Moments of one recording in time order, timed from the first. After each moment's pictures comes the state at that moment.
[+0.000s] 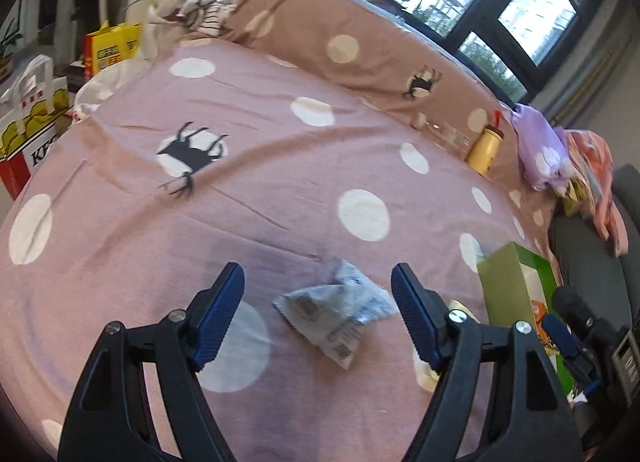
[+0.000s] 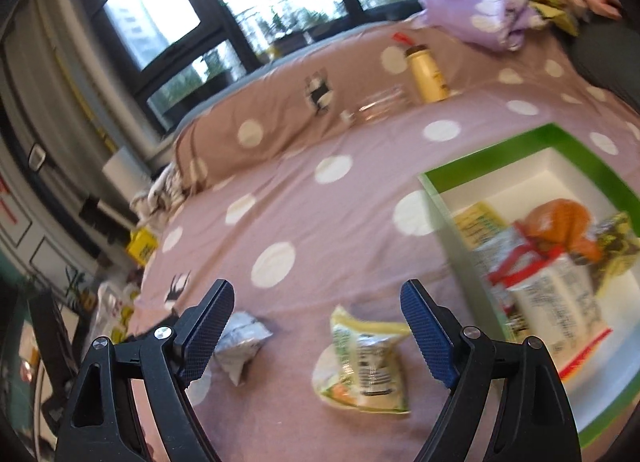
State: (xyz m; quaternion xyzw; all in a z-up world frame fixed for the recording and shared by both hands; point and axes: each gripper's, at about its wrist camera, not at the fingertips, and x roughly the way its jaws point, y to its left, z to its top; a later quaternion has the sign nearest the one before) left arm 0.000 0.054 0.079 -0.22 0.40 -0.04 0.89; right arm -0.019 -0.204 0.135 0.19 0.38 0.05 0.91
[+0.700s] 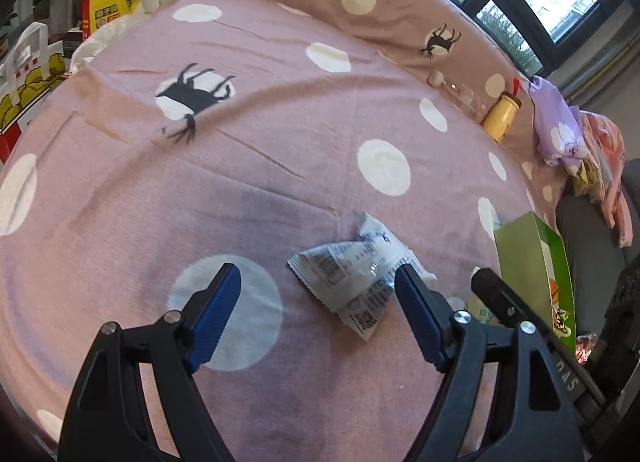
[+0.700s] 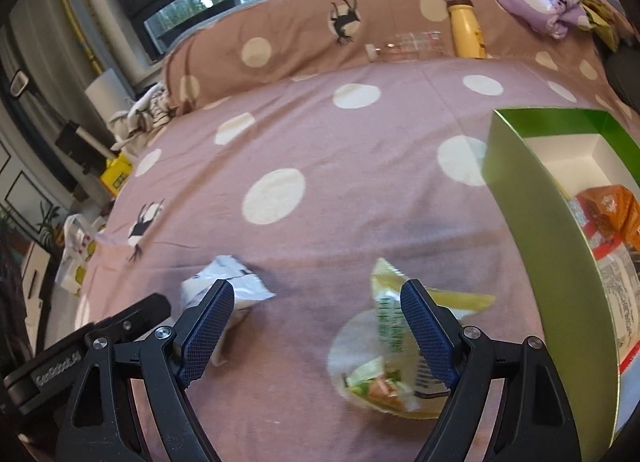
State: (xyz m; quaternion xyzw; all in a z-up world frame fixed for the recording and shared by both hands) left arm 0.007 0.048 0.052 -0.22 0.48 -0.05 0.85; right arm 0.011 -0.162 0.087 0.12 0.46 0.04 0.88
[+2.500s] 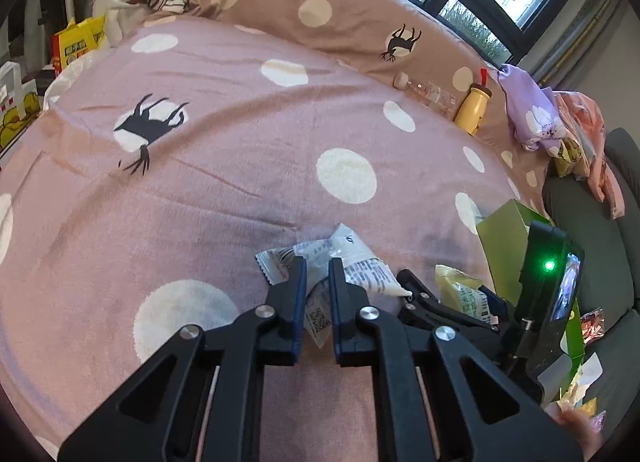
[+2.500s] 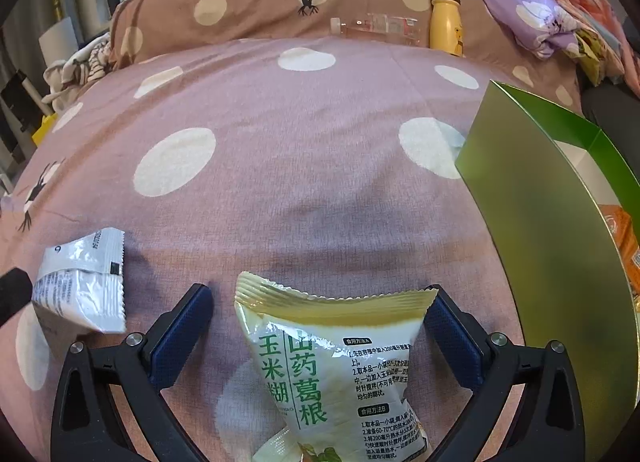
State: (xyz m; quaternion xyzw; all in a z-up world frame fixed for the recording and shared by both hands) left arm 0.008 0.029 0.053 -0.19 0.44 -0.09 0.87; right arm 0.041 -0.162 0.031 0.00 0.48 -0.04 0.87
